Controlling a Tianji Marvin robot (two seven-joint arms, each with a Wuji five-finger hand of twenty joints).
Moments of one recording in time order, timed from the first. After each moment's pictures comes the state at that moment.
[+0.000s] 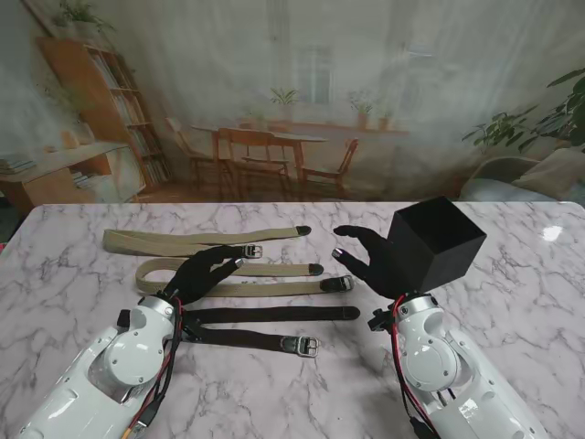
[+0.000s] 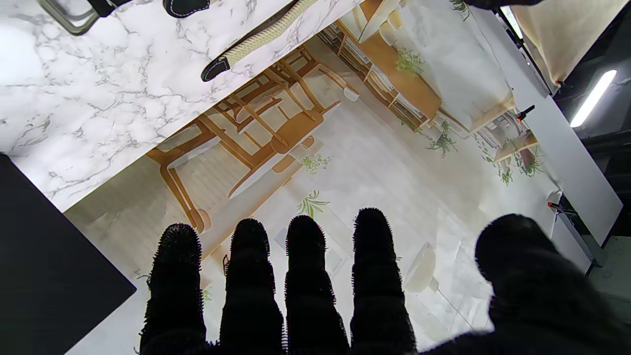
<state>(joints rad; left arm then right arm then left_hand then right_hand) 1.57 -1.13 -1.24 -1.58 0.40 -0.09 0.03 -1.57 -1.17 1.20 -1.56 -0.50 -0.14 -0.26 0.95 0.05 -0.01 0.00 0.54 0.24 0.22 0.53 0.50 0.23 0.10 0.37 0.39 0.30 0.23 0.51 0.02 0.29 0.57 0.57 0.31 -0.15 0.49 -0.06 0.36 -0.06 0.48 0.37 0.44 0.11 0.39 0.23 0.46 0.15 0.10 0.23 0.09 0.34 0.76 0.45</state>
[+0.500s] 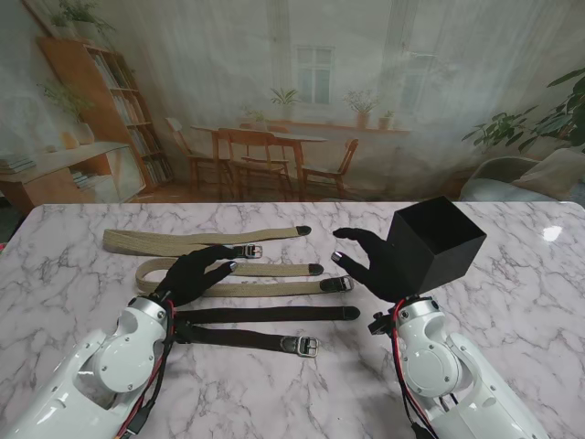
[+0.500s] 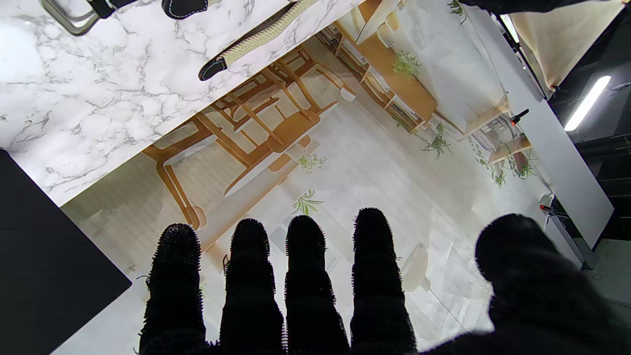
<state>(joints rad) 1.63 -1.12 -1.30 -1.65 0.51 -0.10 0.00 -1.59 -1.17 1.21 -1.59 -0.52 -0.14 -0.27 0.95 0.05 -0.01 0.00 0.54 0.24 0.22 0.53 0.50 0.23 0.10 0.37 0.39 0.30 0.23 0.51 0.02 0.30 0.57 0.57 0.31 -0.15 0.49 -0.06 0.36 -0.06 0.48 0.37 0.44 0.12 0.39 0.23 0.46 0.15 0.10 0.23 0.09 0.35 0.76 0.45</state>
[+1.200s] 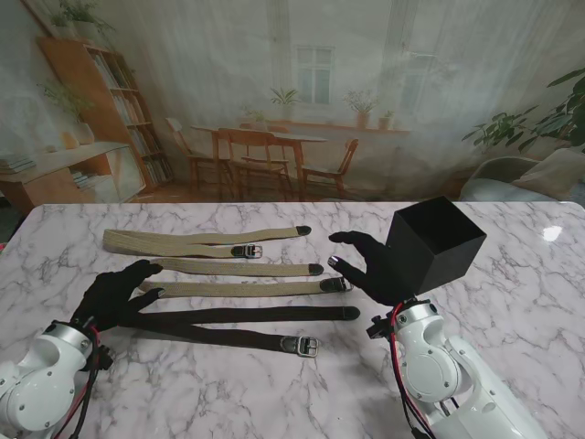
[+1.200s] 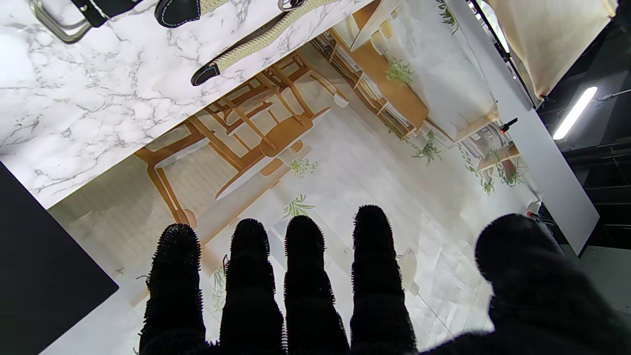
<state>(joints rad) 1.85 -1.08 -1.65 -1.69 0.79 -0.23 -0.05 -1.61 -1.16 1.20 -1.60 -0.54 -0.15 -0.27 0.90 0.04 -0.01 0.00 0.38 0.20 0.13 0.49 0.36 0.20 0.05 0.33 0.37 0.27 0.23 0.50 0.02 0.30 0.54 0.57 0.31 -0.15 0.49 -0.06 0.38 -0.06 0.48 0.37 0.44 0.13 0.39 0.23 0.46 0.15 0.10 0.23 0.09 0.35 0.76 0.45</state>
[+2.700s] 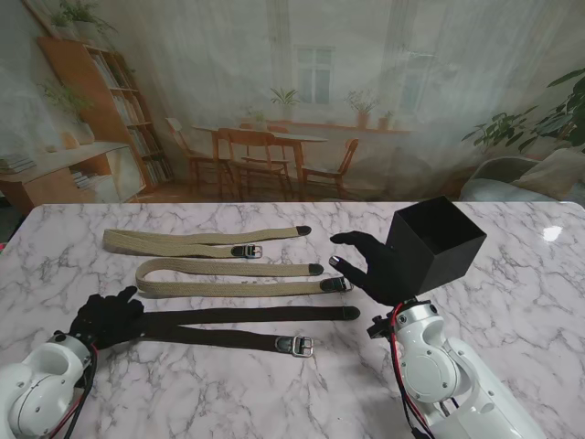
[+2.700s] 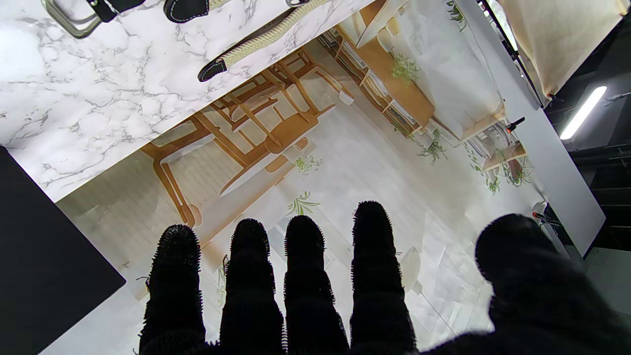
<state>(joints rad) 1.82 -1.03 -1.60 -1.58 1.11 -0.17 -0.12 -1.61 -1.16 1.20 -1.60 -0.55 -0.14 -0.29 1.08 -0.22 0.06 0.00 0.43 0.21 0.66 1.00 0.28 0.21 0.05 0.38 0.37 0.22 0.32 0.64 0.05 0.25 0.78 0.63 0.31 -0.15 0.49 -0.06 0.41 -0.06 0.48 0.37 0.44 0.13 0.39 0.23 0.46 0.15 0.10 0.23 0.08 0.35 0.76 0.45</state>
